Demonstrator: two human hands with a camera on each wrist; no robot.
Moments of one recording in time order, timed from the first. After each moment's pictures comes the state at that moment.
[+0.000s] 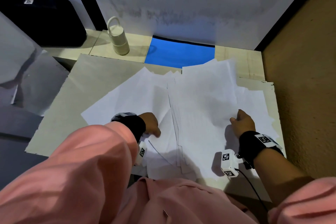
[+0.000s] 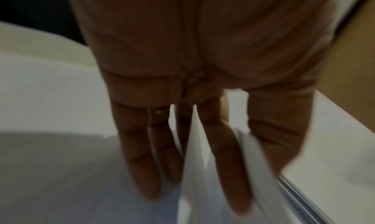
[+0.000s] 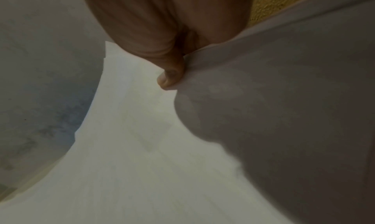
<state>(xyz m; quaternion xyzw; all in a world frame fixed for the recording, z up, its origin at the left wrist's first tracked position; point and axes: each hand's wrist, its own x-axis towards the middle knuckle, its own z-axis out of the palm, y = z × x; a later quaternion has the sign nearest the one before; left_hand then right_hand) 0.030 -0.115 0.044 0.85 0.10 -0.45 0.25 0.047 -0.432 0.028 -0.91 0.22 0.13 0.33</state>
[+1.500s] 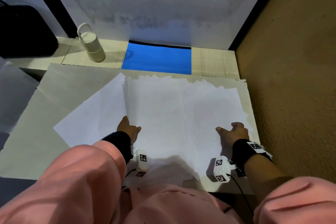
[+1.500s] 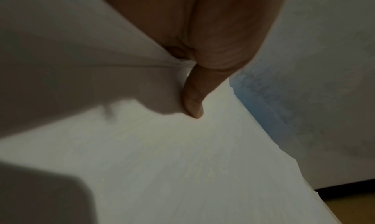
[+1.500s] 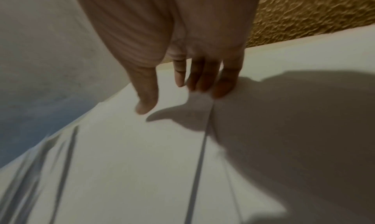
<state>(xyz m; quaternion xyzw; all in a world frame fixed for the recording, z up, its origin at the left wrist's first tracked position) 0.019 -0.139 0.008 0.83 0.32 -0.19 0.41 0.015 -0.480 0.026 -0.84 0.40 0.17 0.32</state>
